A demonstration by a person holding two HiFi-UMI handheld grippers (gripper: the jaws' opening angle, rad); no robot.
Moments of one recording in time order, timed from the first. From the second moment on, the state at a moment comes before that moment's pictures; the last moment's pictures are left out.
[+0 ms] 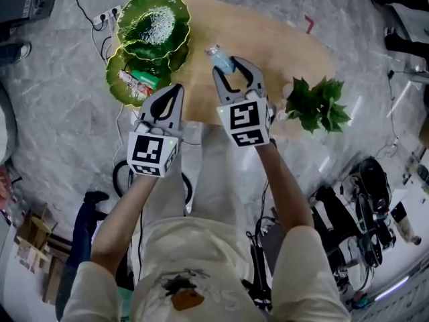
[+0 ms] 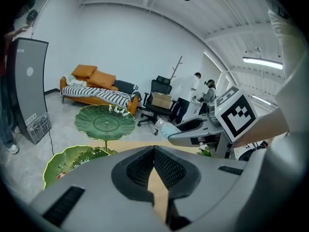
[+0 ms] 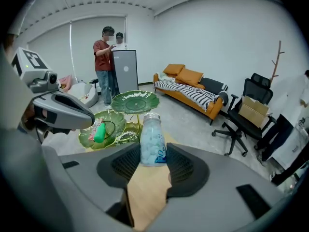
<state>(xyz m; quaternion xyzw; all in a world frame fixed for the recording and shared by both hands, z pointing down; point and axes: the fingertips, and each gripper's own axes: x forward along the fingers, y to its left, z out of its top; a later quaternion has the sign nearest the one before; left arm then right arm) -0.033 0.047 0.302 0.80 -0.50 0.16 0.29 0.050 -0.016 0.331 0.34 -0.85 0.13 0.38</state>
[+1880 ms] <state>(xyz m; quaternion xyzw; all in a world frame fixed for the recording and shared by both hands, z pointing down) -0.163 0.015 0.260 0.77 -0.55 0.13 0.28 -0.107 -0.056 0.311 0.30 -0.87 0.11 0.38</state>
